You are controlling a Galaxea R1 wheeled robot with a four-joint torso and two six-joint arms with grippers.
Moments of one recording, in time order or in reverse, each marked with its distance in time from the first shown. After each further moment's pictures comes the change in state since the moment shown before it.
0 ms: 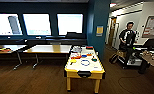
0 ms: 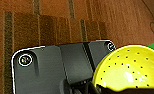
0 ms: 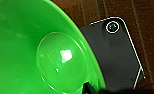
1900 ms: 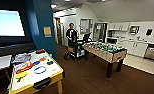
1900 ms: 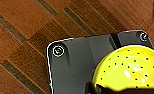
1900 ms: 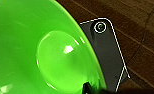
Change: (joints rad) left arm 0.032 0.098 -0.317 0.041 -0.005 0.000; right arm -0.060 0.001 -0.053 -0.029 0.083 -0.040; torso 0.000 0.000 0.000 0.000
